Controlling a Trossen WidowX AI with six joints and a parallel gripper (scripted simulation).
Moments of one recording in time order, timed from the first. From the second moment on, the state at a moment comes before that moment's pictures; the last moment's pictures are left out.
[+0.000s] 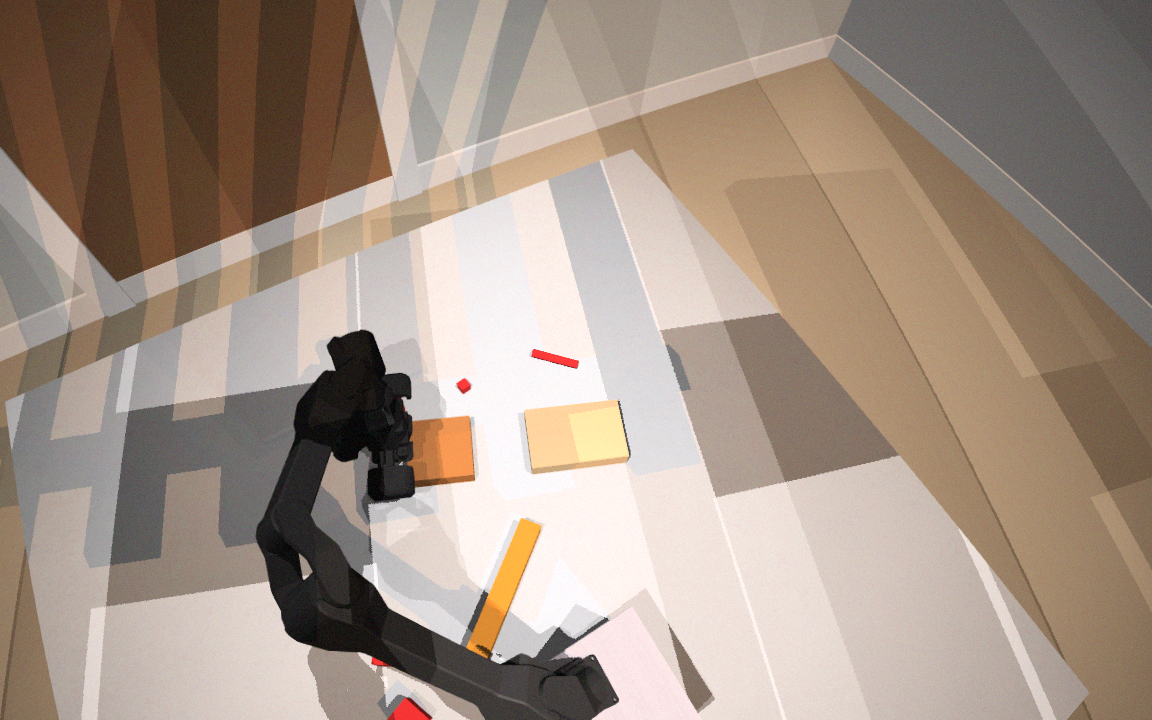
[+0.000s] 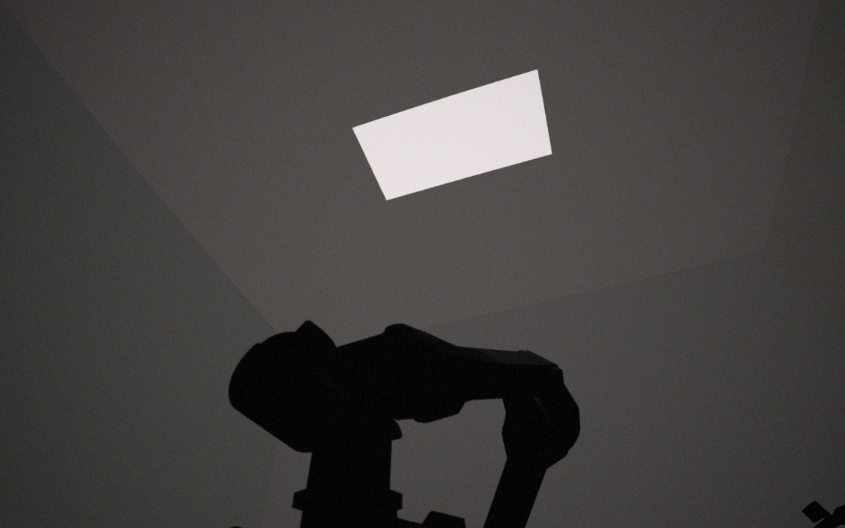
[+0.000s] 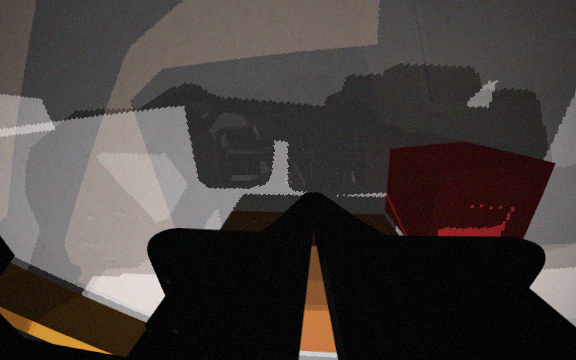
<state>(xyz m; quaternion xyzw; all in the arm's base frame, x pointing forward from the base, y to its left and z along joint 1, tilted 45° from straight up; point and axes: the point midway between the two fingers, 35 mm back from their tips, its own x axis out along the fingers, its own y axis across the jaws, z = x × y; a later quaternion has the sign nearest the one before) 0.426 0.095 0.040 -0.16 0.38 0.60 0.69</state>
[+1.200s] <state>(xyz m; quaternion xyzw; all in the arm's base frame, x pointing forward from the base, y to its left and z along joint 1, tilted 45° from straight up) 0.414 0.066 0.012 -0.16 0.37 0.60 0.69</state>
